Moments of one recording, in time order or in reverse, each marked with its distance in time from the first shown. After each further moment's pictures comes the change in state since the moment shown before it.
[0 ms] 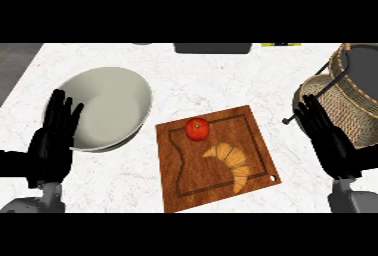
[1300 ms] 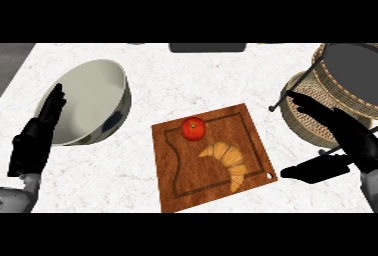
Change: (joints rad) left arm -0.061 0.209 -0.045 0.128 -0.278 -0.103 0.054; right arm -0.126 -0.303 0.222 -0.370 0.317 0.038 0.601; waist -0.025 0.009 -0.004
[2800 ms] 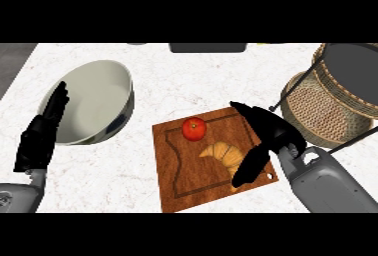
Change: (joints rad) left arm -0.019 -0.081 0.066 0.033 -0.085 -0.058 0.000; right arm -0.314 0.179 0.310 0.159 0.074 0.112 0.480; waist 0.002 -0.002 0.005
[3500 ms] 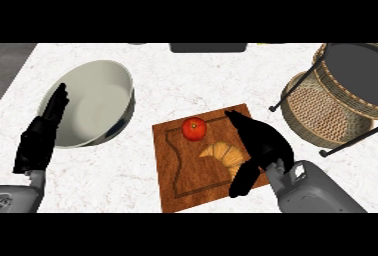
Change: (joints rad) left arm 0.012 -0.027 0.035 -0.004 -0.031 -0.039 0.011; right arm 0.043 0.028 0.087 -0.037 0.169 0.004 0.006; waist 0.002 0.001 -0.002
